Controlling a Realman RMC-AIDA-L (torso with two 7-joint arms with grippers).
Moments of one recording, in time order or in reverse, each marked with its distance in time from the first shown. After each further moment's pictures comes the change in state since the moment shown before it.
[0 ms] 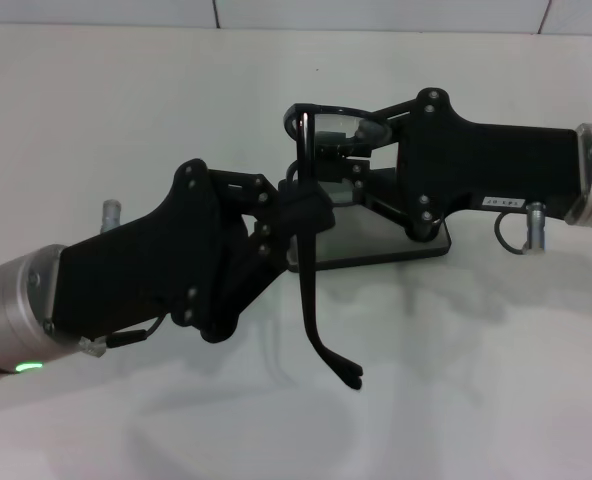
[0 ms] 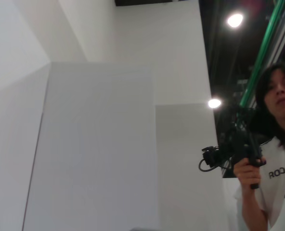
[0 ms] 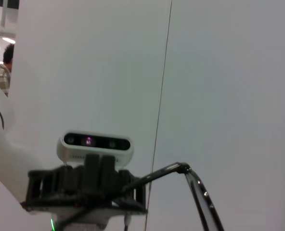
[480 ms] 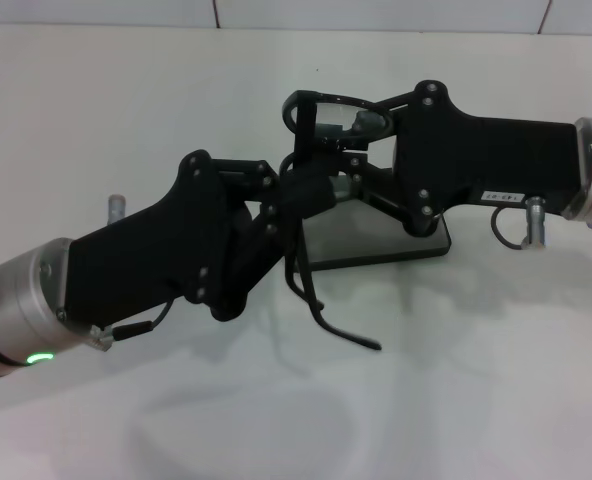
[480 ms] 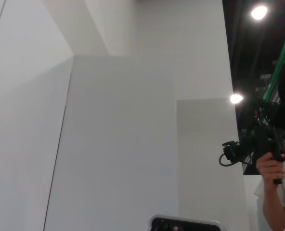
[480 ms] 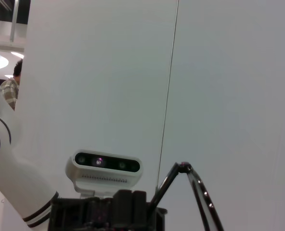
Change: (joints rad) left arm -0.008 -0.004 -0.006 -0.033 -0.018 -0.044 0.004; right arm 0.031 -0.003 0.001 0.053 0.043 -0.033 -0.034
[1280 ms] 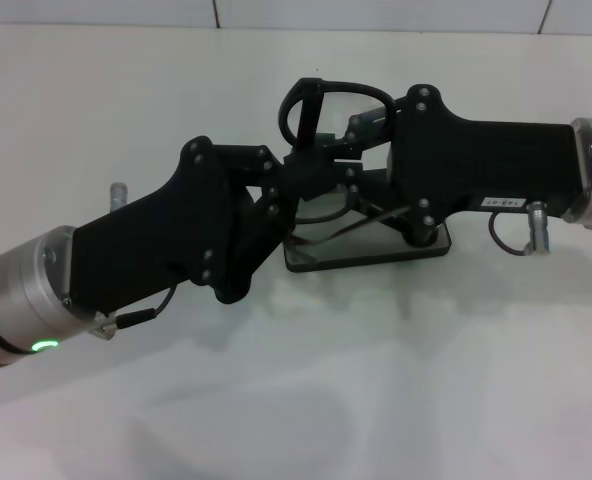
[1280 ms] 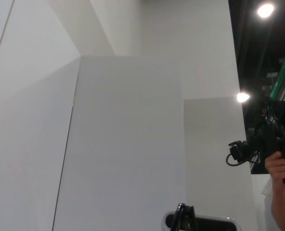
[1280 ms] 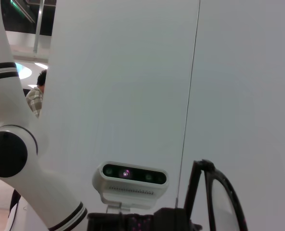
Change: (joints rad) left arm -0.012 0.001 0.000 -0.003 -0.018 -0.022 0.000; right arm 0.031 -0.002 0.007 0.029 0.003 -0.063 -0.003
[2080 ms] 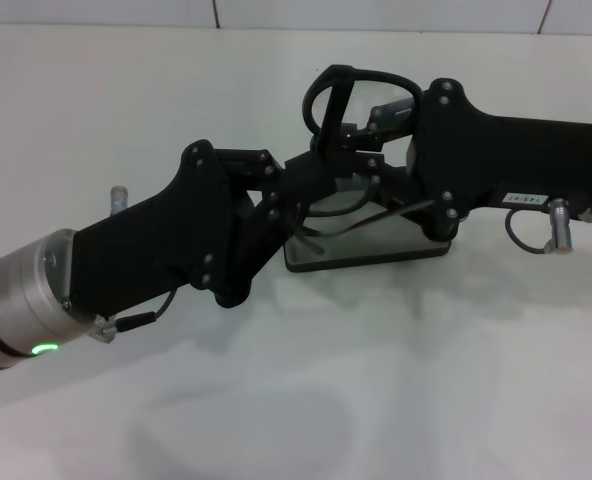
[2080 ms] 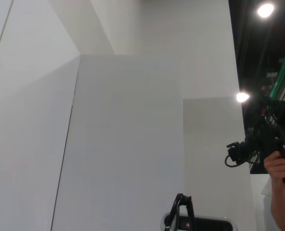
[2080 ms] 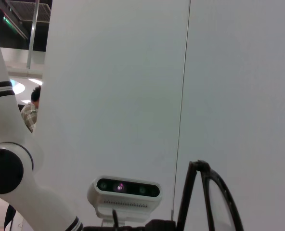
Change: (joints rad) left arm 0.003 0.000 0.006 -0.001 -0.001 0.001 0.000; right arm -0.001 -0.001 0.040 0.047 0.020 -0.052 -0.011
